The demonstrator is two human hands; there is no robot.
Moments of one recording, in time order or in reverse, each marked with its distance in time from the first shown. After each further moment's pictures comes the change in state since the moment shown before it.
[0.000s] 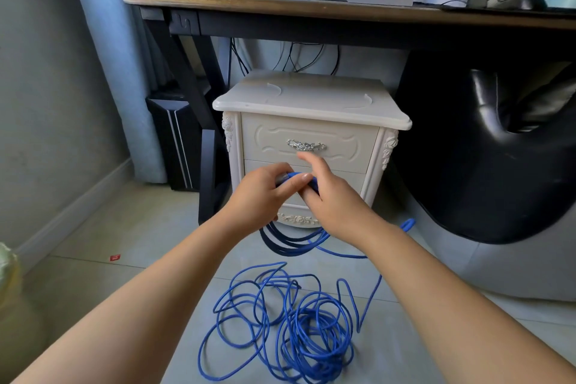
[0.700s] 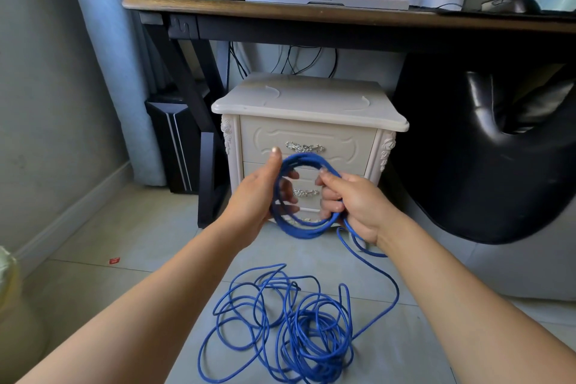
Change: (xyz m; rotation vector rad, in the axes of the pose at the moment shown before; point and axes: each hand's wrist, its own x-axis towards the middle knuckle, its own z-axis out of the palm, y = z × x) left_hand 0.001 0.004 0.011 -0.779 0.056 -0.346; right_hand 0.003 0.020 -0.010 1.089 -0.053 0.361
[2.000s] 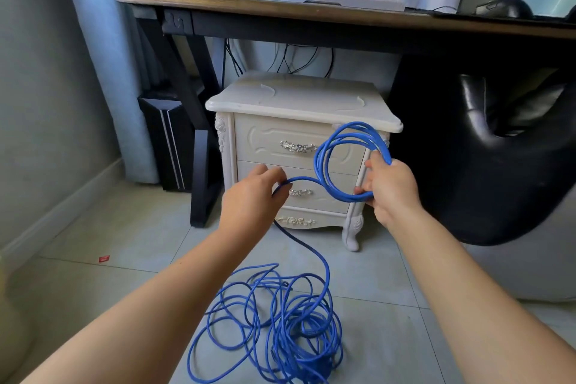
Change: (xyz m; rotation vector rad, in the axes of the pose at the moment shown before) left_hand 0.014 -0.026 -0.004 1.236 0.299 0.504; right_hand 0.007 -0.025 -0.033 -0.194 0.674 -0.148
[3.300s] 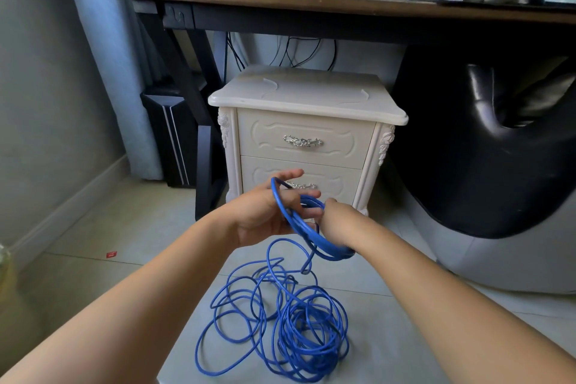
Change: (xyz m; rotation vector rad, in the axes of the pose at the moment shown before) left_hand -0.008 0.012 -0.027 -1.413 -0.736 -0.621; right_hand -0.034 0.042 0.032 -1.340 -0.575 -0.031
